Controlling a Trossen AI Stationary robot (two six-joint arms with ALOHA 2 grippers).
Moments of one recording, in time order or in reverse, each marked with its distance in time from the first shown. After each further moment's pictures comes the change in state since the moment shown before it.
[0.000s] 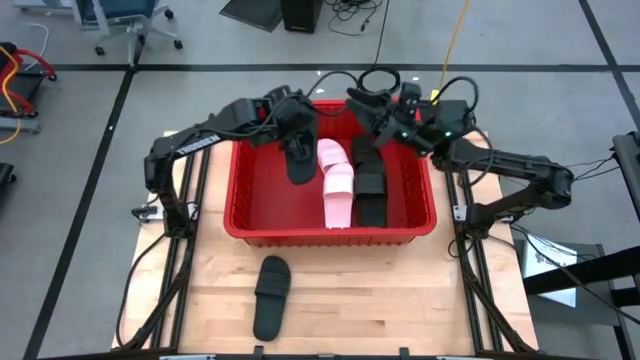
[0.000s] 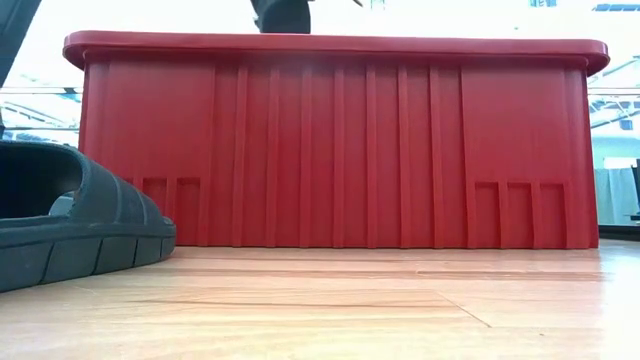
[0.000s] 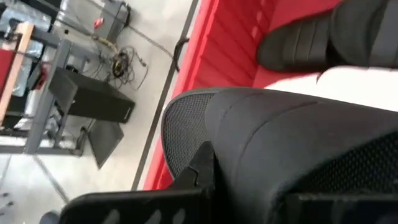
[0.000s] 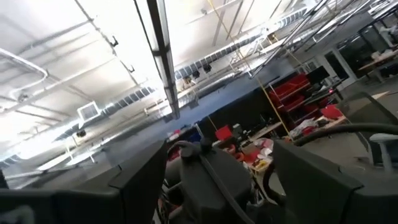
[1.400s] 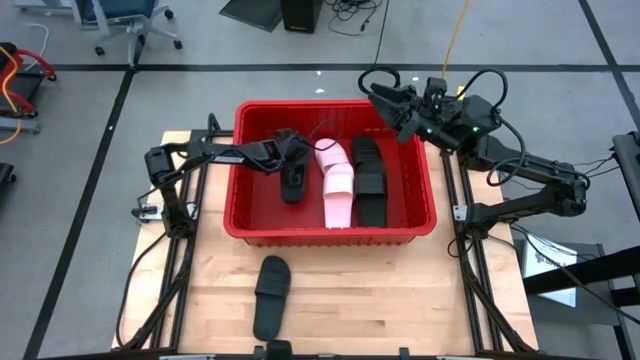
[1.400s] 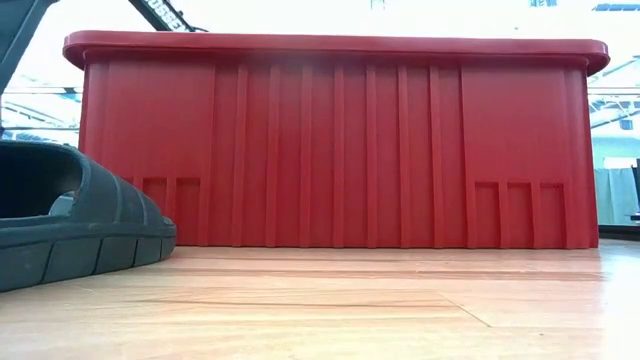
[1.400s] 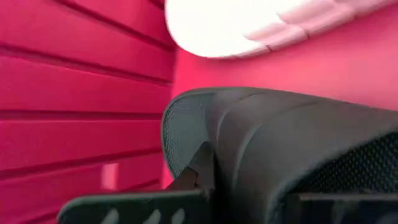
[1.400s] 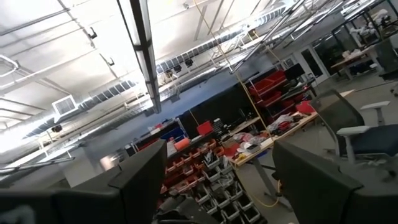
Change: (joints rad) left arm 0.152 0.025 -0.946 0.913 0.111 0.255; right arm -0.033 -0.153 0.000 -0.226 0.034 -0.021
